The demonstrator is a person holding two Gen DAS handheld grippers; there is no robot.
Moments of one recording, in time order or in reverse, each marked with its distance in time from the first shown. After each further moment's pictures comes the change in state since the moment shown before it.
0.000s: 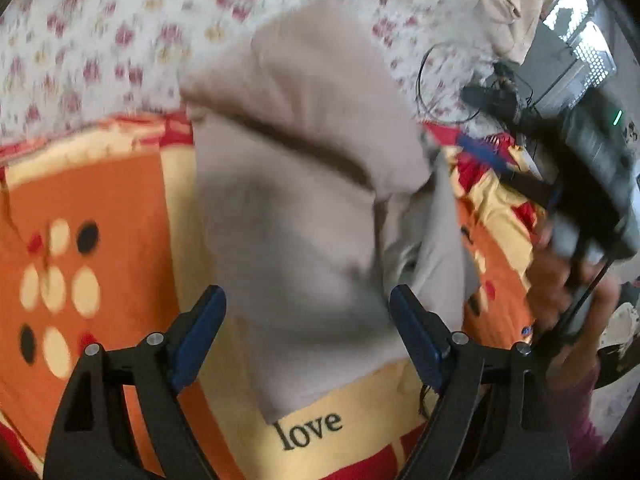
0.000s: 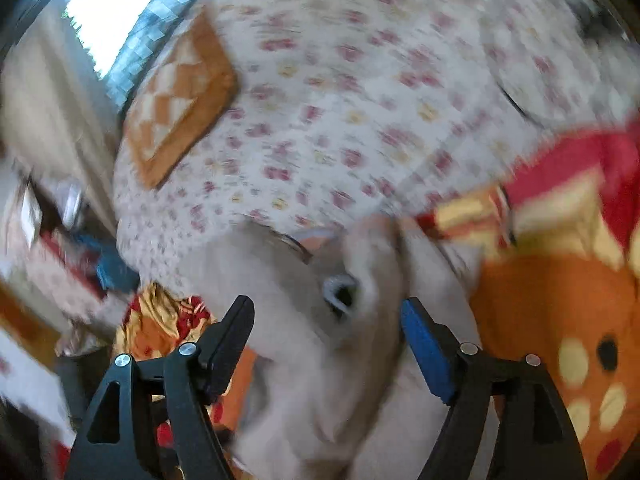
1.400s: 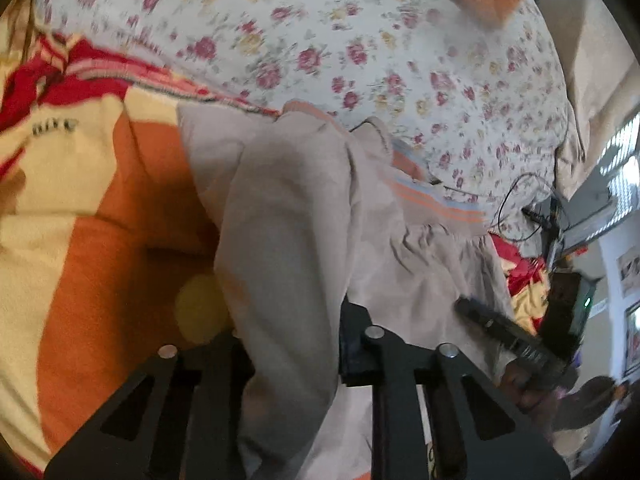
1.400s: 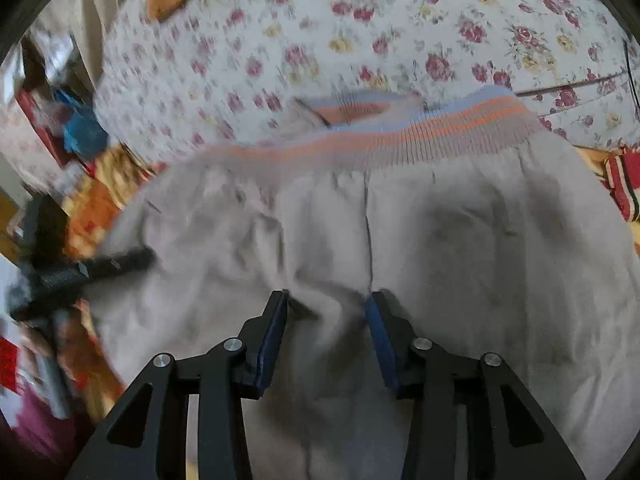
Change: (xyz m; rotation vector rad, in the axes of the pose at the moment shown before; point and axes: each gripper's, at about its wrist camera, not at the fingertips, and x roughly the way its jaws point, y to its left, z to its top) left arm -0.033 0.180 0.002 -0.343 -0.164 0.002; right arm 0.122 0.058 -0.081 -0.230 0.310 -0.081
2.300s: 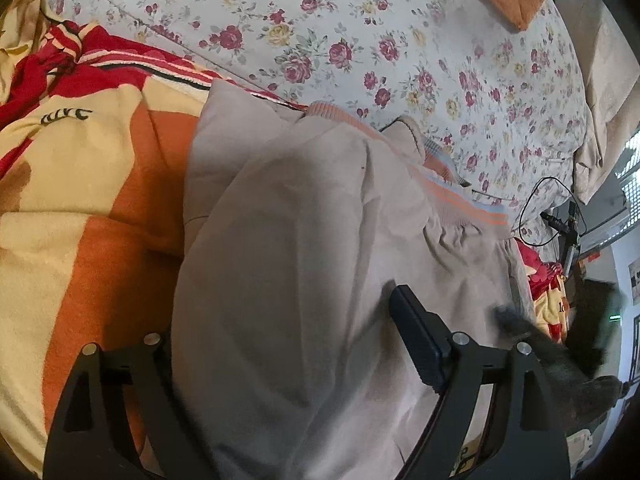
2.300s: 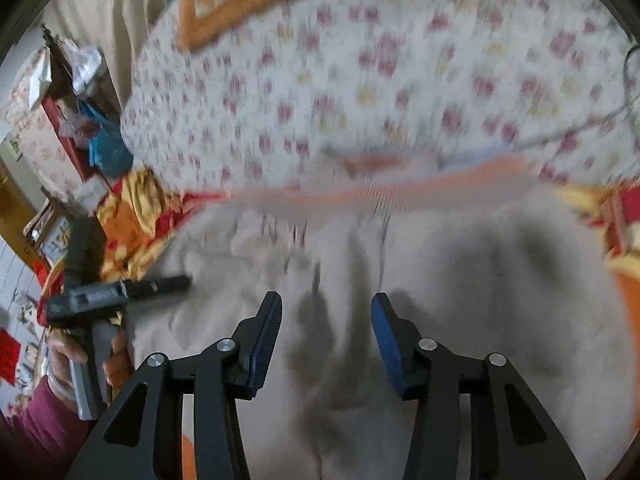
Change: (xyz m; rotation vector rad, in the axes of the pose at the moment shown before) left arm 0.018 0.024 0.001 -0.041 0.010 0.040; right arm -0.009 0.012 0.000 -0.057 -0.066 0.028
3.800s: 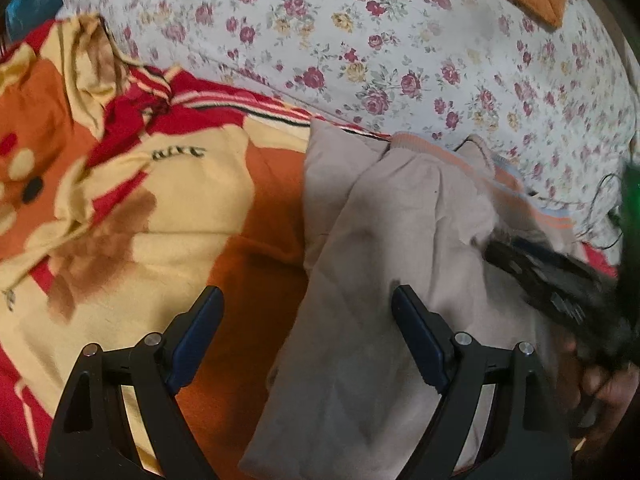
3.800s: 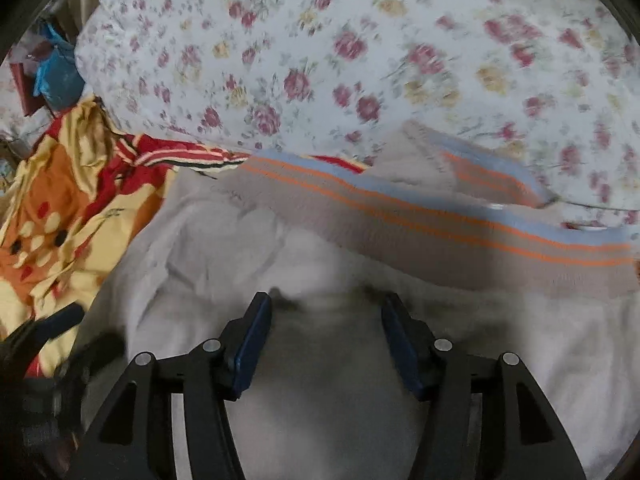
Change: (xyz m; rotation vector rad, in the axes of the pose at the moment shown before) left arm -0.036 0.014 0.000 0.018 -0.081 0.307; right arm 0.108 0.091 0.062 -0.142 0.143 -0.241
